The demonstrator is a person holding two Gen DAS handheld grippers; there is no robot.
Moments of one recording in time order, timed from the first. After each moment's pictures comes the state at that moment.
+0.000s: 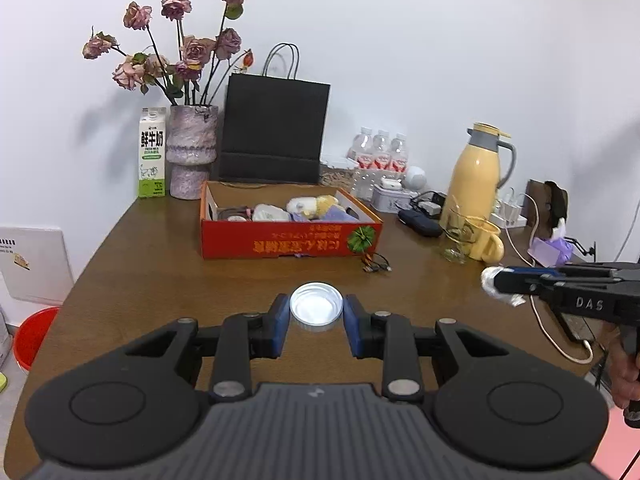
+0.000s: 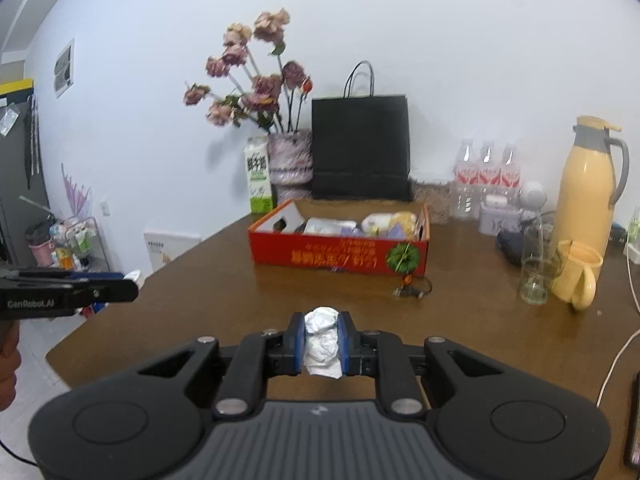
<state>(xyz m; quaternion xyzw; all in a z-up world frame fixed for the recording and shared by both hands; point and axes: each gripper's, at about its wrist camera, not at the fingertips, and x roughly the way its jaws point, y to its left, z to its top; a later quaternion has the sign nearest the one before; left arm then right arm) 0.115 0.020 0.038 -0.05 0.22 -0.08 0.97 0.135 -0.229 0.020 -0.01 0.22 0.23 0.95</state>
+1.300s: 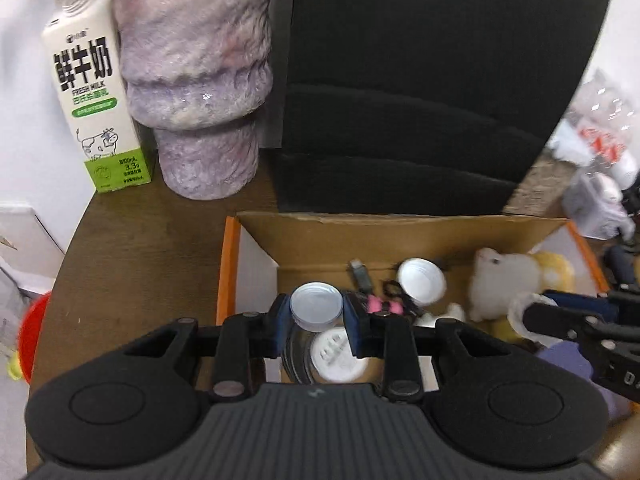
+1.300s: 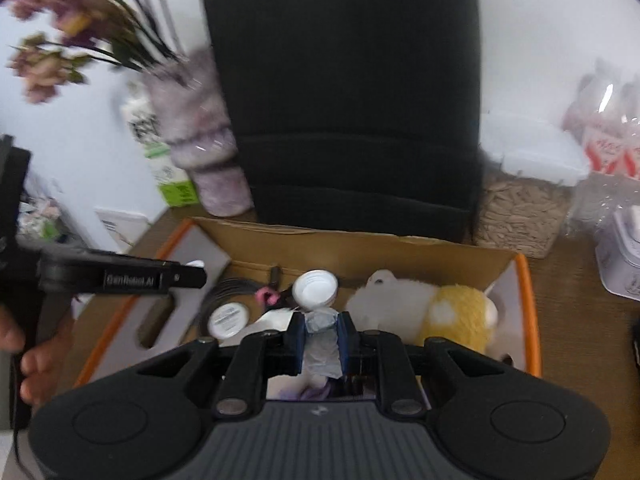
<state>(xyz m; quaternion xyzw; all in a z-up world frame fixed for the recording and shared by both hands) 0.633 0.097 -0.011 -0.05 0.44 0.02 0.89 0.638 -0.082 -0.019 -0.01 0.41 0.25 0.88</state>
